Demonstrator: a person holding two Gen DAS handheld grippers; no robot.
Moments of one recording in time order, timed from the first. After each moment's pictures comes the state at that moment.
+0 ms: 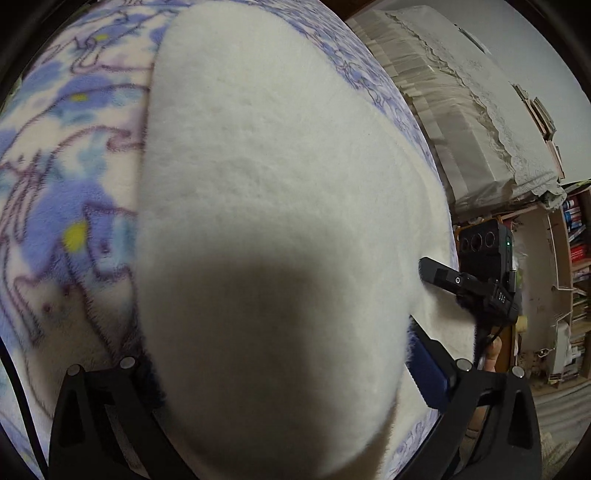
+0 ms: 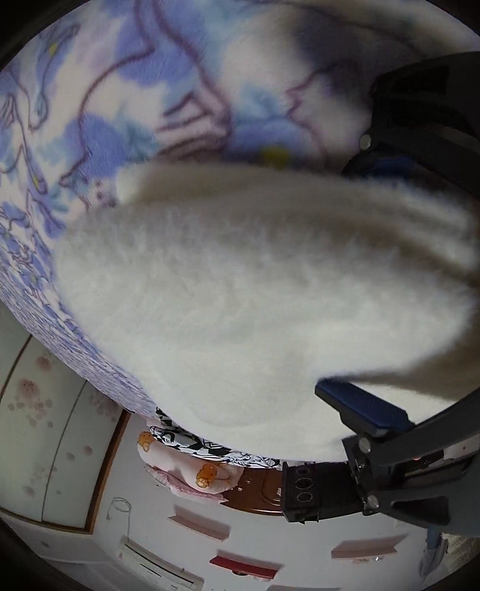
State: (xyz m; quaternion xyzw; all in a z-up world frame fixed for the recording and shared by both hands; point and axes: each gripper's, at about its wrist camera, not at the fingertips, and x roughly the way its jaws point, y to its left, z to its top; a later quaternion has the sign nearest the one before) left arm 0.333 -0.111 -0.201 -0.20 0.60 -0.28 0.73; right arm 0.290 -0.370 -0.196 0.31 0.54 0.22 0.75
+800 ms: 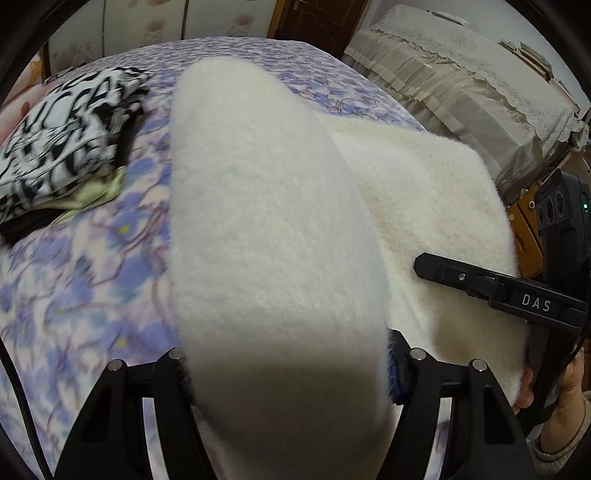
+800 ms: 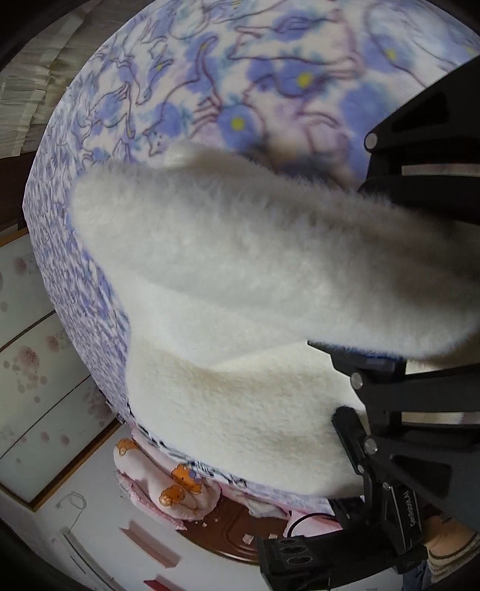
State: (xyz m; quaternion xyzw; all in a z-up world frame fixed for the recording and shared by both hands) left arm 0.220 -0.118 -0.086 -0.04 0.52 -0.18 0.83; right arm 0.199 -0.260 -0.080 0.19 0.50 0.15 0.83
